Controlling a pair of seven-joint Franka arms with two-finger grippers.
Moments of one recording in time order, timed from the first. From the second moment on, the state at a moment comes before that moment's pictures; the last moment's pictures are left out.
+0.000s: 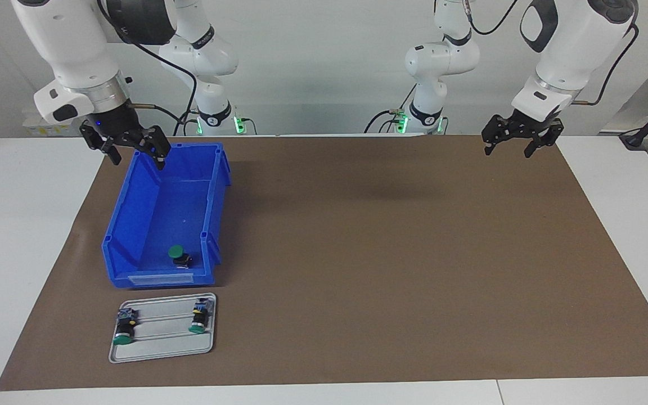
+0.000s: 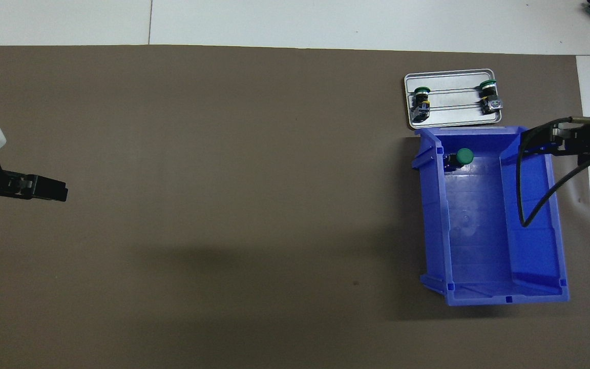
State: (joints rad) left arm 0.08 -0.13 -0.14 -1.81 -0.02 1.66 0.11; right arm -0.07 0.04 0.10 -1.54 -0.04 1.60 0.18
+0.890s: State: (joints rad) left arm 0.08 -0.13 -0.14 -1.81 -0.02 1.66 0.11; right arm 0.05 0.03 -0.01 -1.54 -0.02 1.60 0.16
